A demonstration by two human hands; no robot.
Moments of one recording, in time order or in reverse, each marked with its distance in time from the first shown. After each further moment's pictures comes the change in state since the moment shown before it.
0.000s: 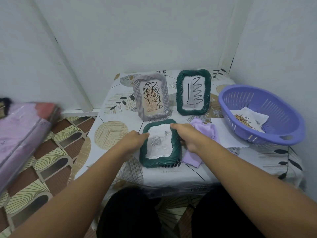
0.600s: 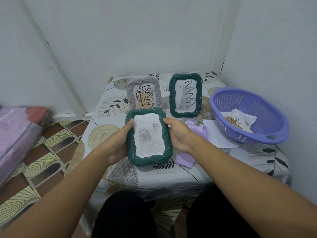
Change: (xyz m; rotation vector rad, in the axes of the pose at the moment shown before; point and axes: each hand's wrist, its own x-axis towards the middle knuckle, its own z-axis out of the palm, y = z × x) left_hand -0.023 0.006 -0.020 -0.694 -0.283 -0.012; right_hand -0.019 -0.014 0.003 0.337 -0.263 -0.096
